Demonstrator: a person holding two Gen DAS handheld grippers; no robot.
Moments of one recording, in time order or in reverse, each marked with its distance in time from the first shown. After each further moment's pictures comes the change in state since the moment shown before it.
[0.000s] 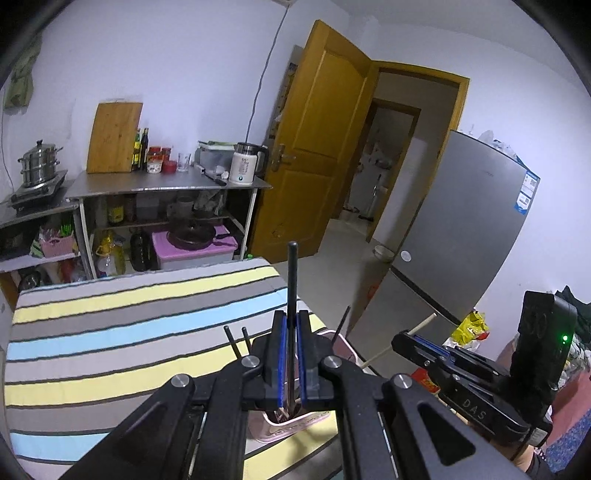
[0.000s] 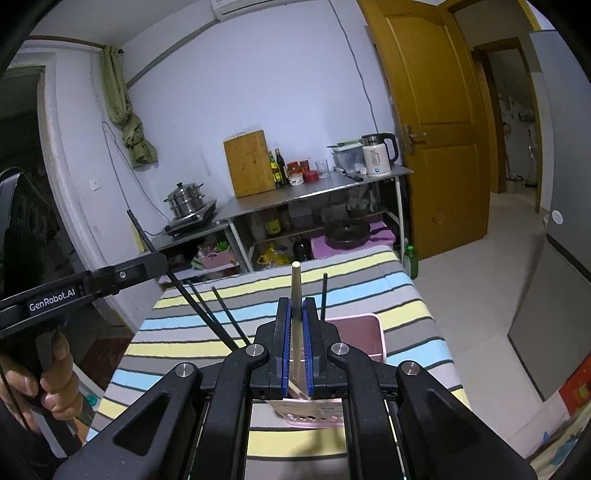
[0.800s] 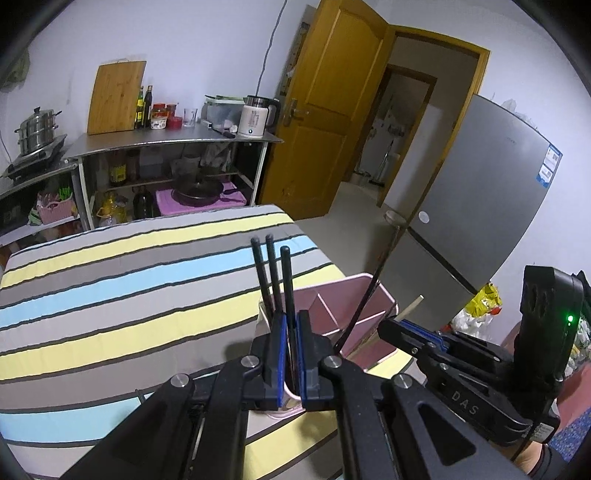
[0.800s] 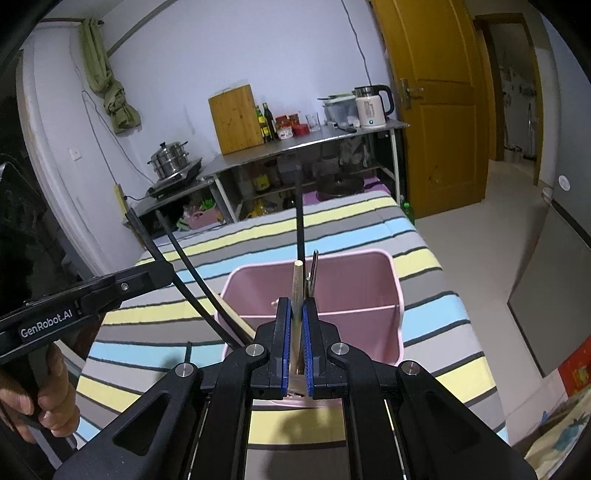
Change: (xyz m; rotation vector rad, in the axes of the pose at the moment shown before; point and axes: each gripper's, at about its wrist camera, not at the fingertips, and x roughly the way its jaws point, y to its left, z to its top) left arm 0.069 0.026 -0.056 -0.018 0.151 0.032; right arm 0.065 -0.012 -0.042 0.015 0.164 -0.033
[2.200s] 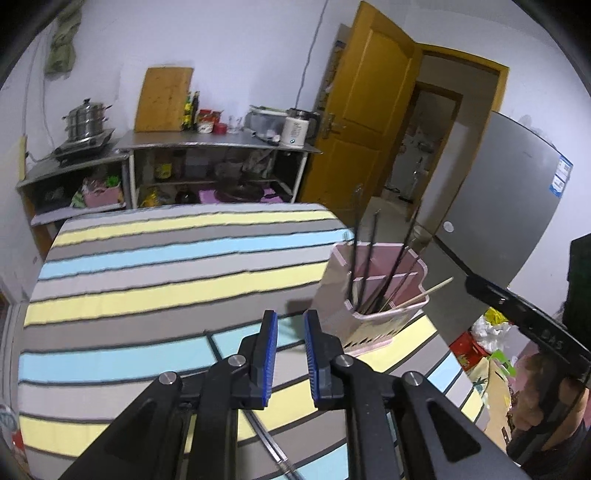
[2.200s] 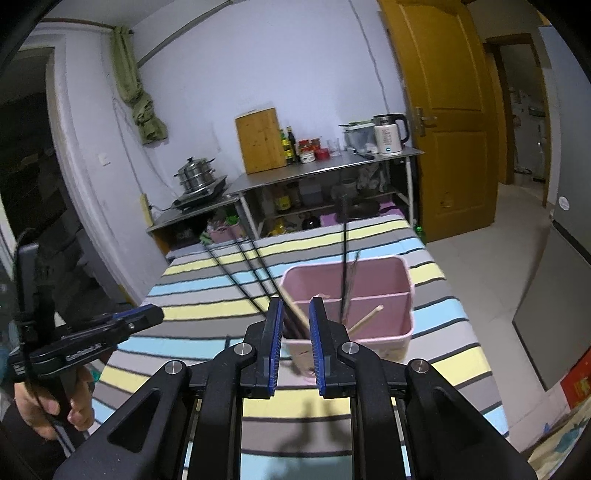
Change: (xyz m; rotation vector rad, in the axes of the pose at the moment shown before) left arm -0.094 0.050 -0.074 -0.073 -0.060 0.120; right arm -0.074 0.035 -0.023 -0.058 -0.094 0.064
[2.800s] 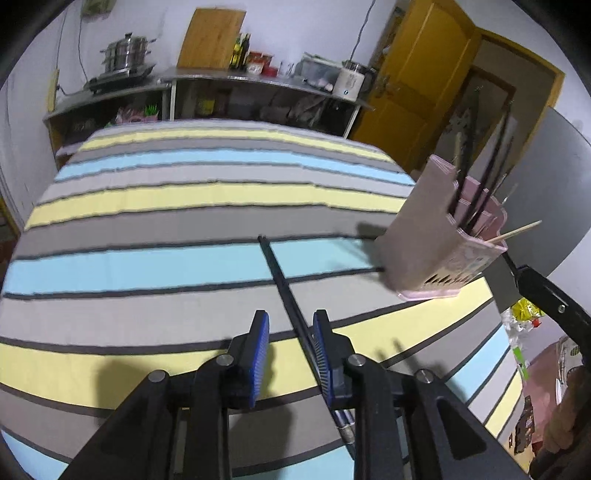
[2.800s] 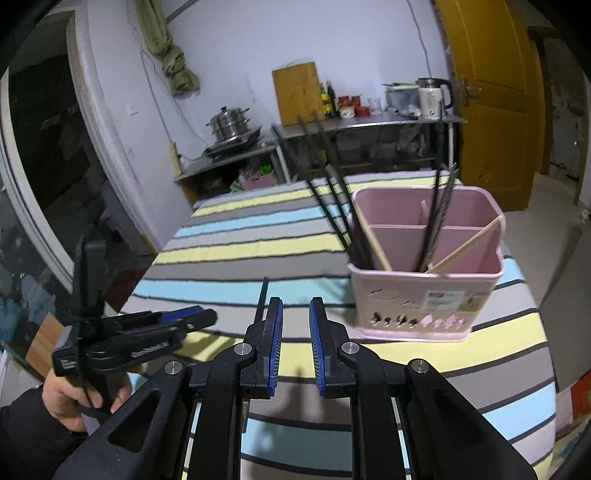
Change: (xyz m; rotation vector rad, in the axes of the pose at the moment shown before) left arm 0.066 0.064 -0.081 -0.141 0.174 0.103; right arm 0.057 0.046 -0.051 -0.076 0.170 0.106
